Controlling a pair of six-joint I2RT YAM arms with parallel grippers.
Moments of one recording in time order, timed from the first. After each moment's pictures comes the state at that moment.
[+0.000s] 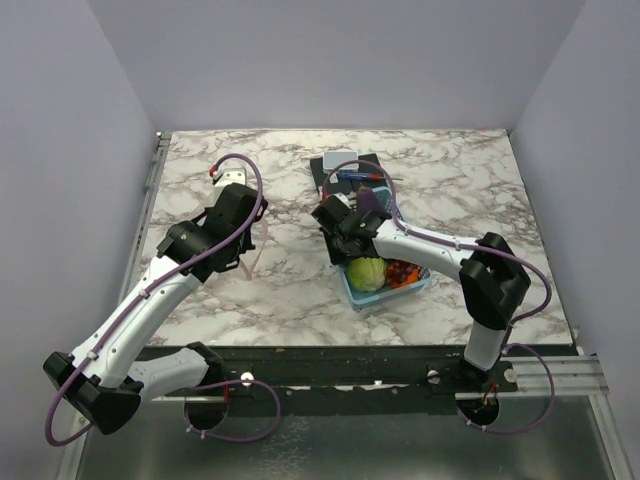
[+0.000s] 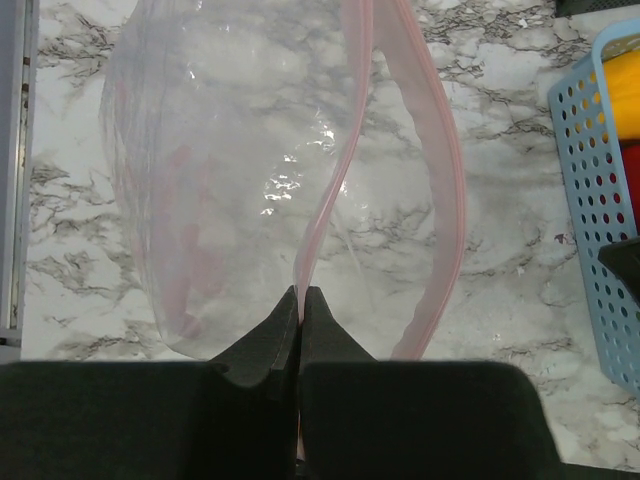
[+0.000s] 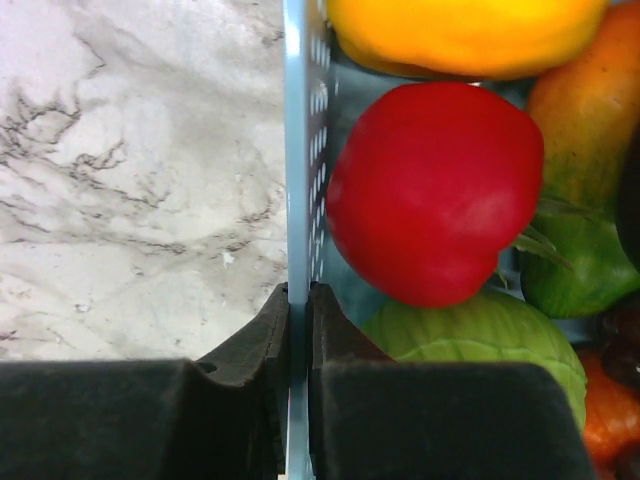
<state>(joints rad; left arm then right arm) -0.61 1.08 1.23 -1.01 -0.53 -0.47 0.87 1.83 1.36 -0.59 0.21 0.48</state>
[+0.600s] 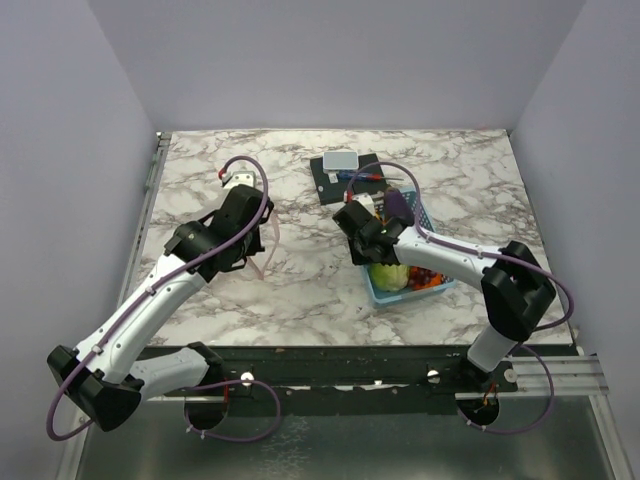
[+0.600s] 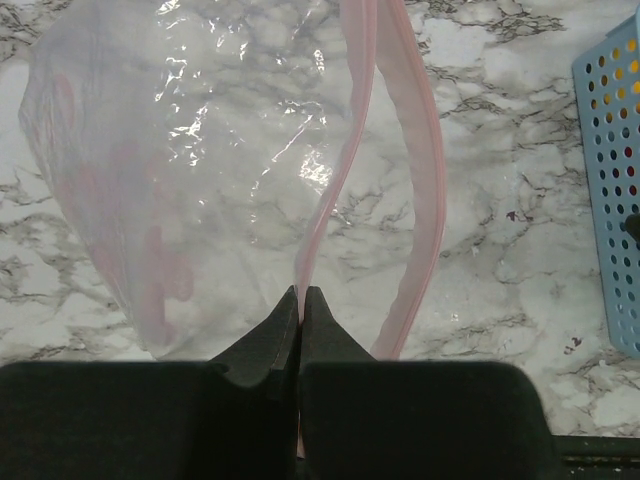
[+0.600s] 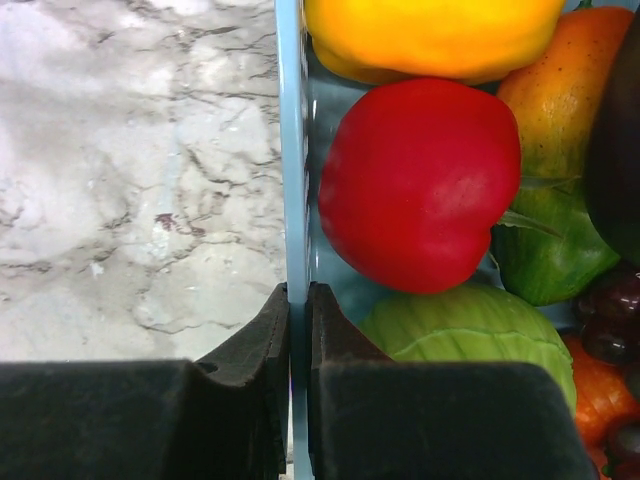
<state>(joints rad) -0.62 1.10 1.20 -0.96 -0.44 -0.50 0.83 1.69 1.17 -0.54 0.37 0.48</state>
